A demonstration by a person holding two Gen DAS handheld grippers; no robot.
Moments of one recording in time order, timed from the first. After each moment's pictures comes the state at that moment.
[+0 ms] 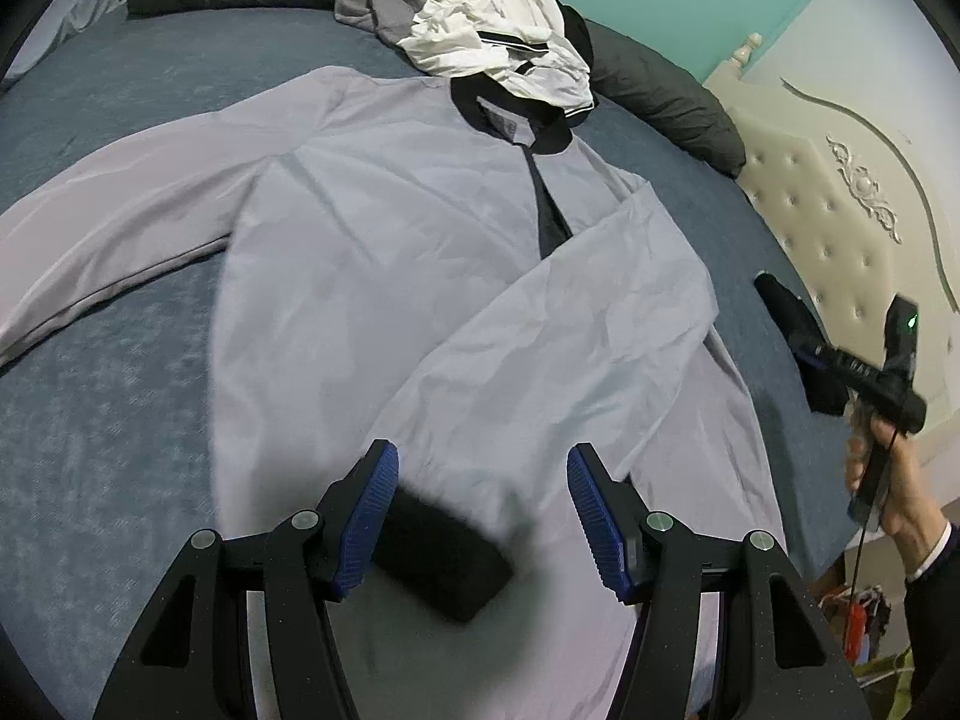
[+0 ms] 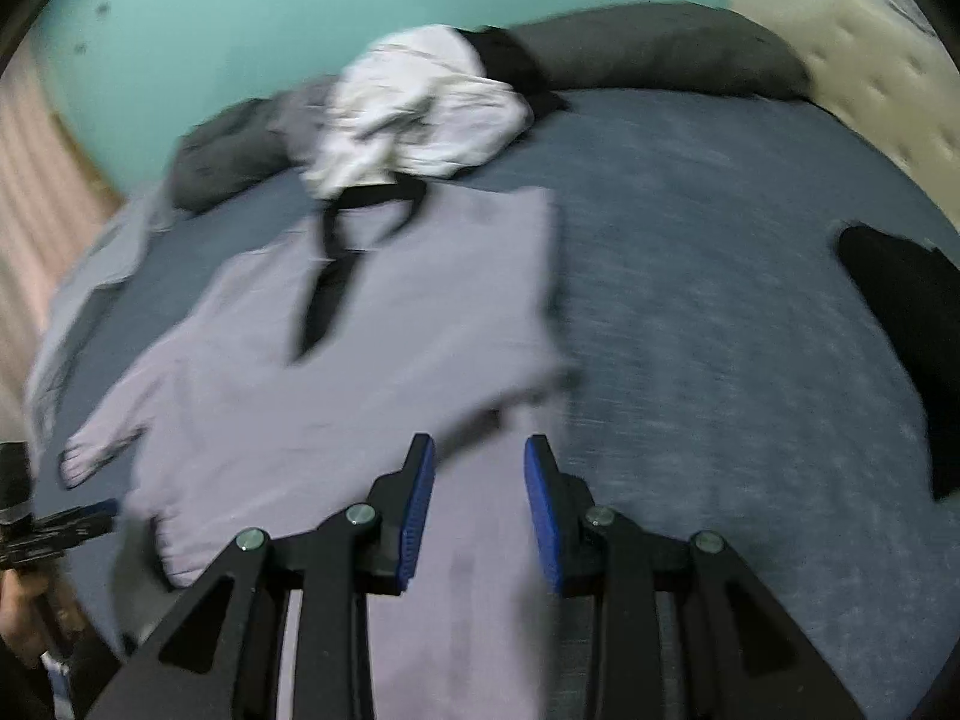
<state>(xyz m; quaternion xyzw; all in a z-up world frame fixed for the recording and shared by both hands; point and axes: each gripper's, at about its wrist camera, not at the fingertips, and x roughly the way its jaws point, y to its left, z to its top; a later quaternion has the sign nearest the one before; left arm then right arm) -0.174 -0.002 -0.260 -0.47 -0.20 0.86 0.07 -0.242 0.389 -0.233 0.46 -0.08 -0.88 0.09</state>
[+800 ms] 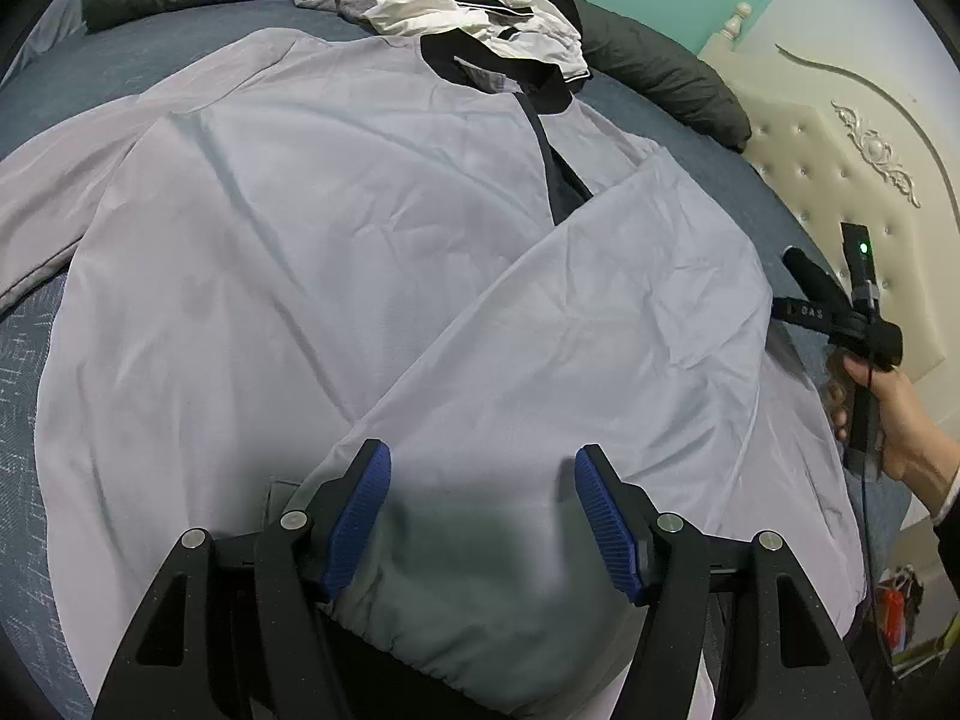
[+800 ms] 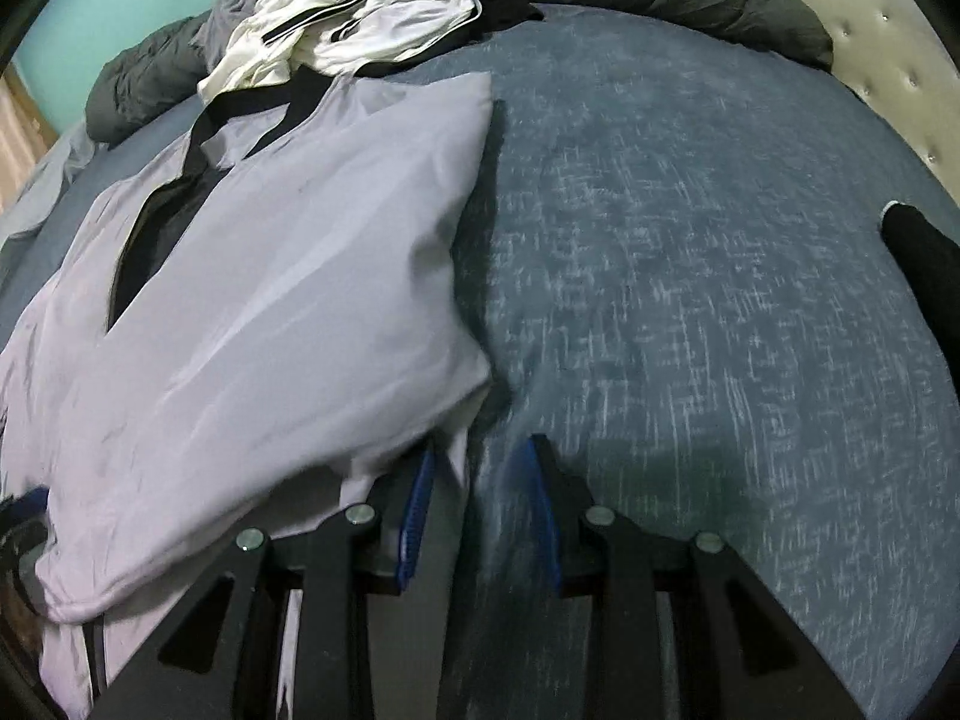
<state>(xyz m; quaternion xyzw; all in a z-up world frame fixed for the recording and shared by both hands) -0.220 0.027 -0.328 -0.47 -0.17 0.86 0.08 -0.344 0.387 -0.331 0.51 -0.01 -0.86 0.06</state>
